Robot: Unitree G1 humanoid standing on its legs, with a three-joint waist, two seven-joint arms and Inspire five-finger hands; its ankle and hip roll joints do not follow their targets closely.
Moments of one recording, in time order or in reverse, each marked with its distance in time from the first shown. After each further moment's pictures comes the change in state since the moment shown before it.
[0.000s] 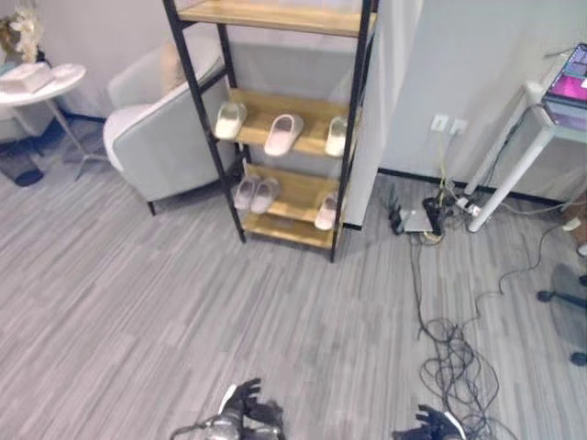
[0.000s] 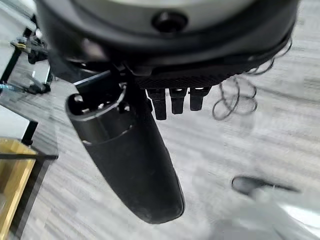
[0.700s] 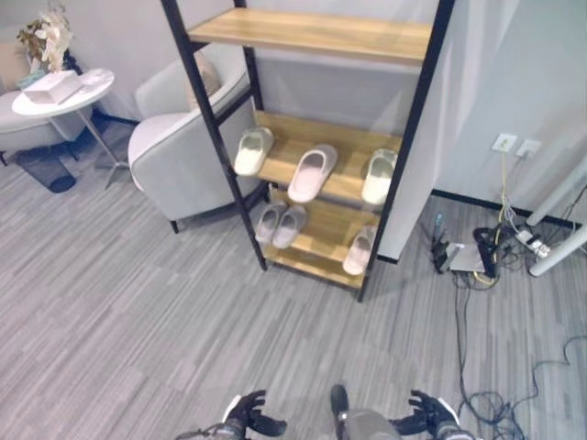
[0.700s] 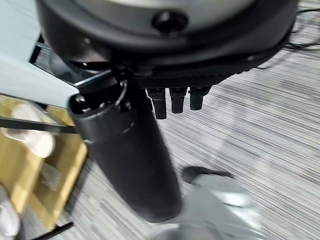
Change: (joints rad) left arm 0.014 -0.032 -0.027 0.001 0.006 0.013 -0.022; right arm -0.029 -0.011 -0.037 -0.032 -0.007 0.000 0.018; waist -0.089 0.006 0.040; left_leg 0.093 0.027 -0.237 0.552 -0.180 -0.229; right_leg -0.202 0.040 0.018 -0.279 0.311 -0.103
